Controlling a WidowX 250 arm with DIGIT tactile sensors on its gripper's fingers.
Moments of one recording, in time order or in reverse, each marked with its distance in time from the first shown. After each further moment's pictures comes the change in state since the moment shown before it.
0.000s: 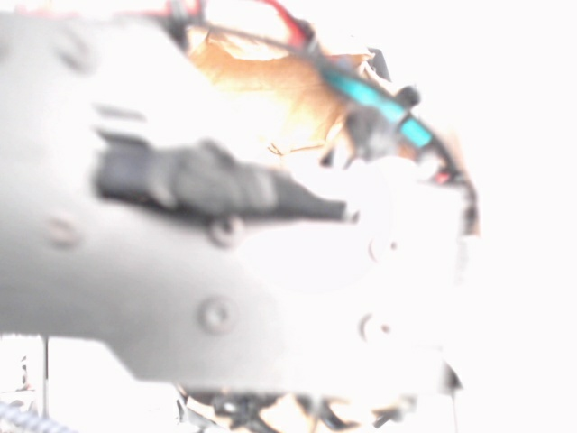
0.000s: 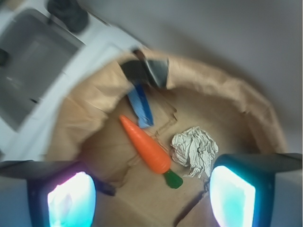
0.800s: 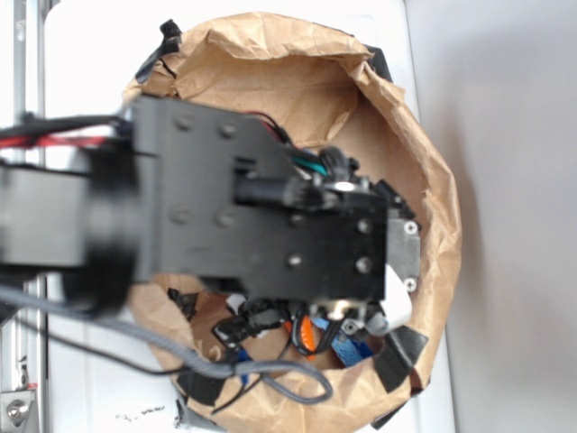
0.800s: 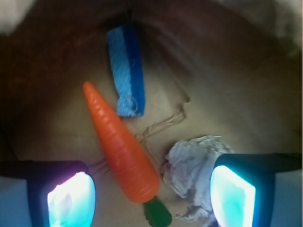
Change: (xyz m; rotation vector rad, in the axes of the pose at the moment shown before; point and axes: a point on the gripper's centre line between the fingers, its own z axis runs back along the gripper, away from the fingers) arm -0.009 0.009 -0.084 -0.052 0.043 -0.259
